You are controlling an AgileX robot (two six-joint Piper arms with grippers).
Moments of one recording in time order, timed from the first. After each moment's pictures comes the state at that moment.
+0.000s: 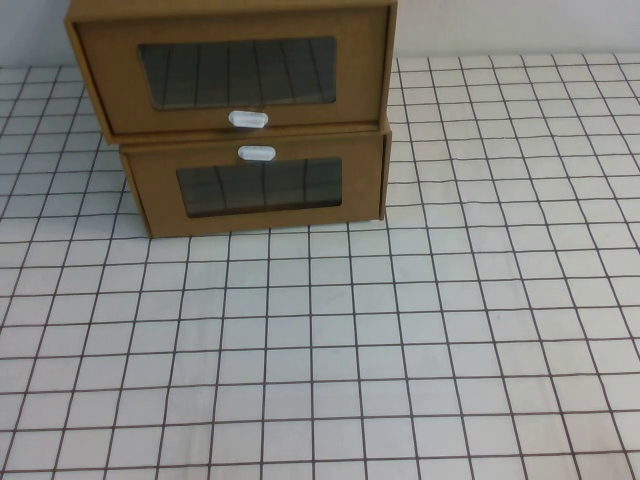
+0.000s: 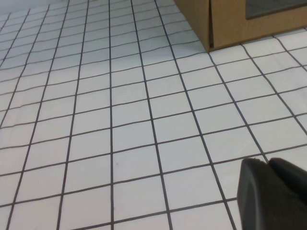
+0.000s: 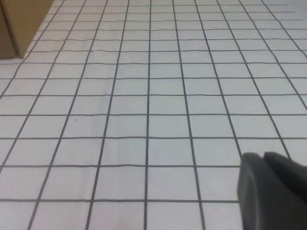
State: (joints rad) right arm 0.08 -0.01 0.02 0.00 0.36 0.06; left arm -0.06 -0.01 0.03 -0.03 0.39 0.21
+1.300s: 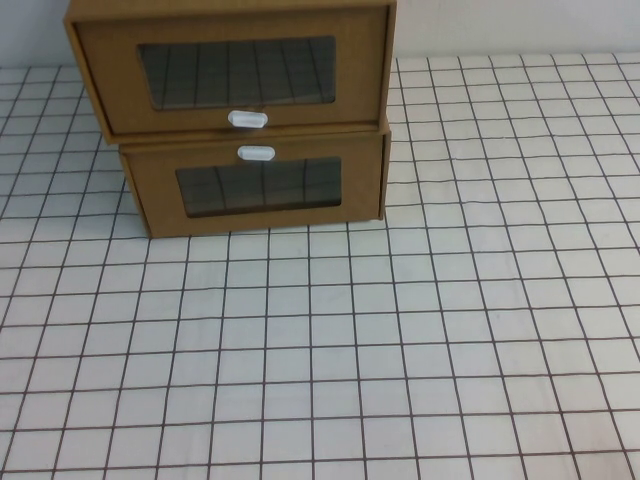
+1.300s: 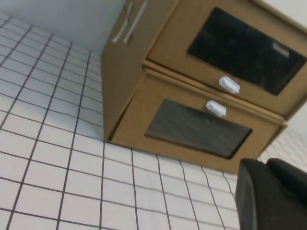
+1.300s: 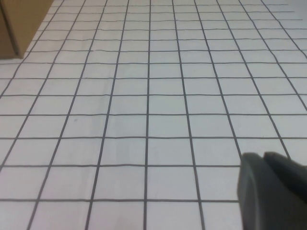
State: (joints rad) right arm 0.08 -0.01 0.02 0.00 0.36 0.06; left arm -0.06 0.10 -0.18 -0.52 0.31 0.02
